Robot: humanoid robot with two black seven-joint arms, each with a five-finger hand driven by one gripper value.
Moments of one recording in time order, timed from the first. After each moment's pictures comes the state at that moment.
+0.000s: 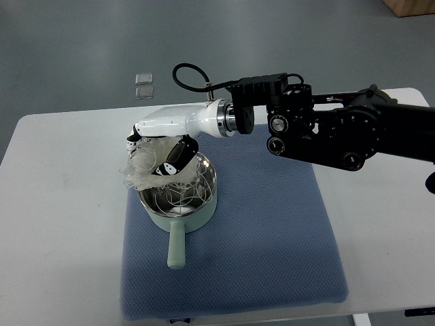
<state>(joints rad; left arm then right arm) 0.03 0.00 0.08 -0.15 0.00 0.01 0.15 1.32 -0.16 0.07 1.16 -1.26 0.16 0.21</state>
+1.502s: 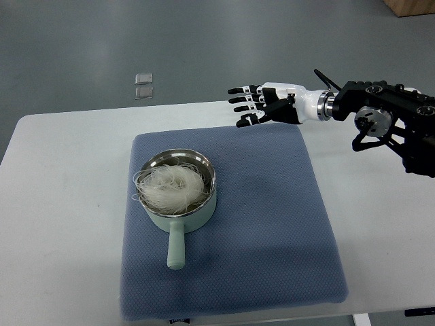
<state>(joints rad) 0.03 0.00 0.08 -0.15 0.00 0.01 0.15 1.09 -0.32 0.23 0.71 -0.21 0.50 0.00</state>
